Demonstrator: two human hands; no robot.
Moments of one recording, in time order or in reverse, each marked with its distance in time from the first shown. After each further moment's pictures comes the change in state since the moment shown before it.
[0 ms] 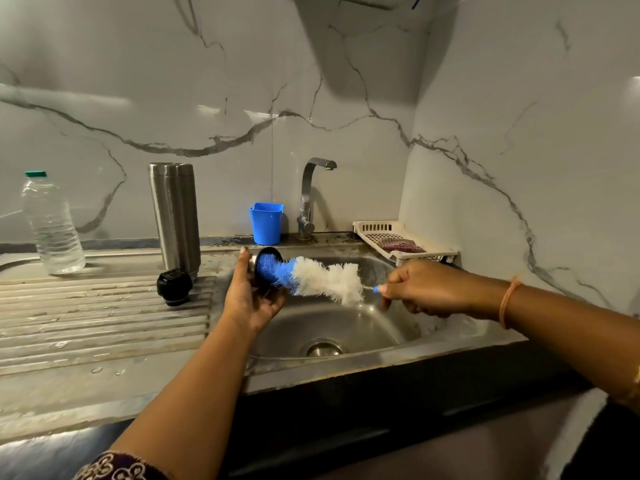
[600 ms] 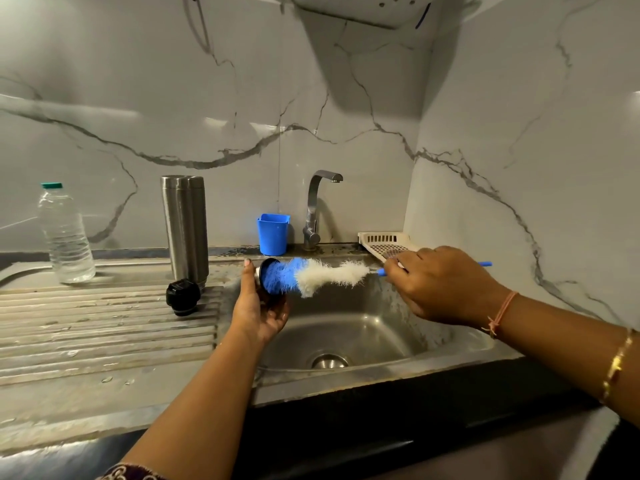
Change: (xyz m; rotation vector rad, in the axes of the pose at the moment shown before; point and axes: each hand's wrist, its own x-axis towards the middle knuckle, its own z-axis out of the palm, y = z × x) left_hand 0.000 0.000 -0.002 0.048 0.066 0.014; right_hand 0.017 0.019 -0.002 -1.113 0.523 -0.515
